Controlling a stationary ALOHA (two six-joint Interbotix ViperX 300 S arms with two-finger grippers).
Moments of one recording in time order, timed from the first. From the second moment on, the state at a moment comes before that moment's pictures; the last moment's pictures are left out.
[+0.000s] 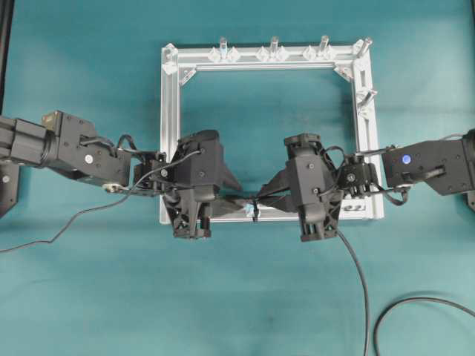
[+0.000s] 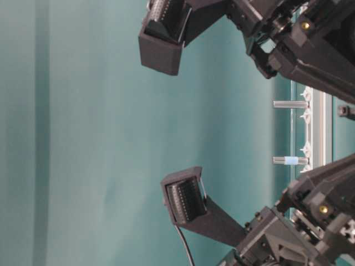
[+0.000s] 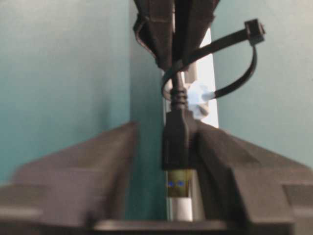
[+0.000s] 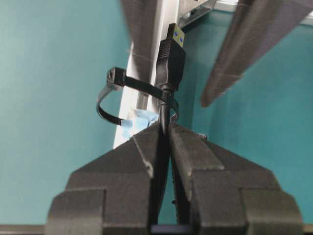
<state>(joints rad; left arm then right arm) -0.08 0.18 0.68 -0.07 -0.21 -0.01 0.07 0.06 0.79 -0.08 -0.28 0.15</state>
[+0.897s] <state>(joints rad) -0.07 0.18 0.68 -0.06 -0.21 0.00 0.07 0.06 0.80 -0.13 -0.28 0.15</state>
